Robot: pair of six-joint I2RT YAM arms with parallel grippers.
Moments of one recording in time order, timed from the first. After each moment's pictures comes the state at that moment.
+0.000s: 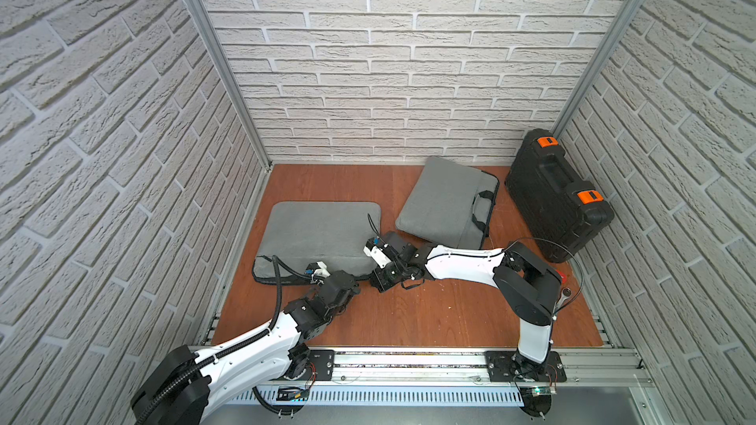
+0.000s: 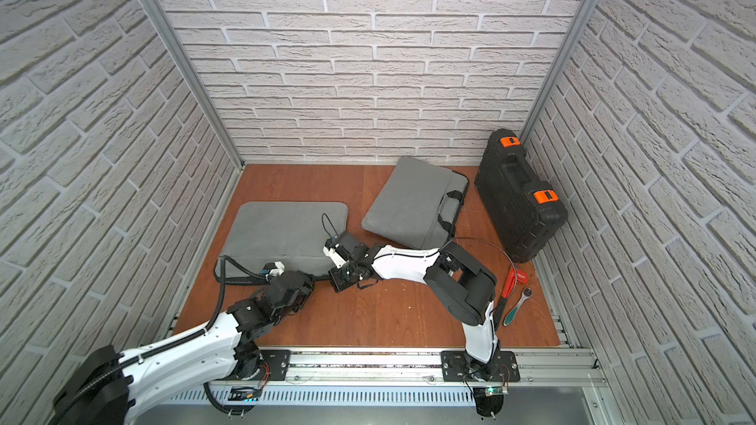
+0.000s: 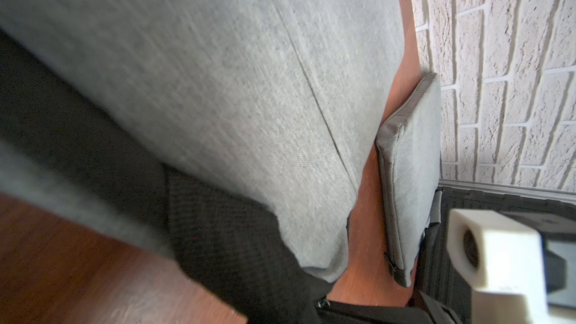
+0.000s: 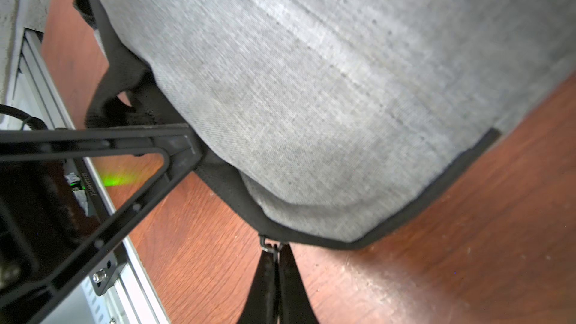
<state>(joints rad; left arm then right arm) -0.80 0.83 0.22 -0.11 -0.35 -1.54 0.90 1.90 1.20 -0.31 -0.29 0.45</state>
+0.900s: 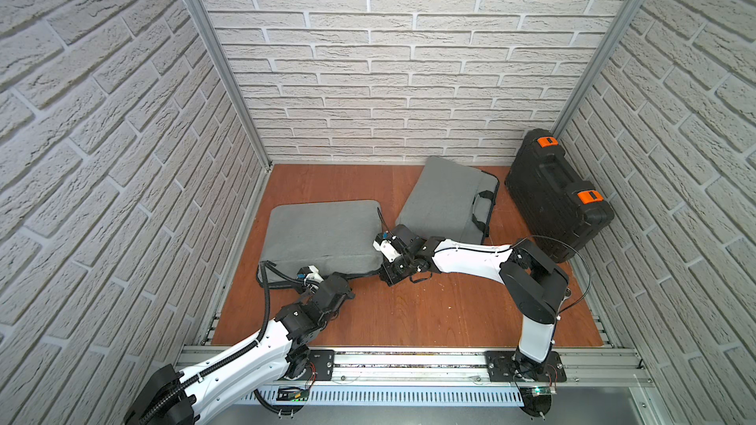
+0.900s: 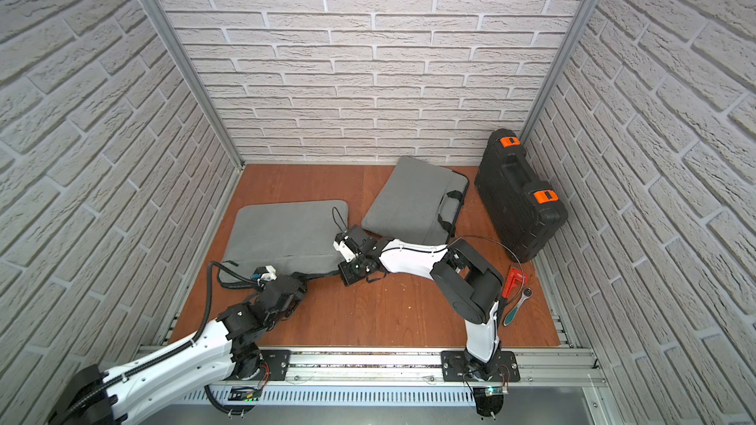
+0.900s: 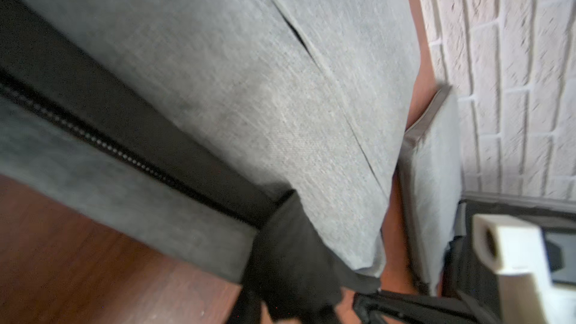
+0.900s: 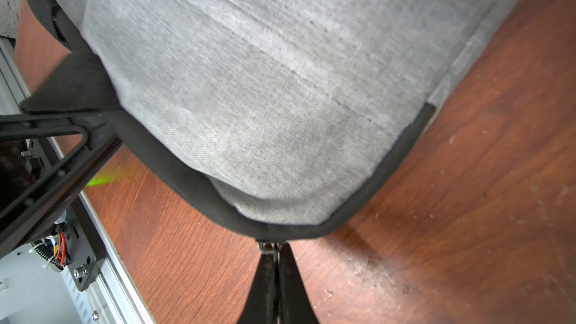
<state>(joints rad) -0.79 0.72 0.21 -0.27 -0.39 -1.50 0.83 1.88 1.18 -0.37 -0.30 0.41</state>
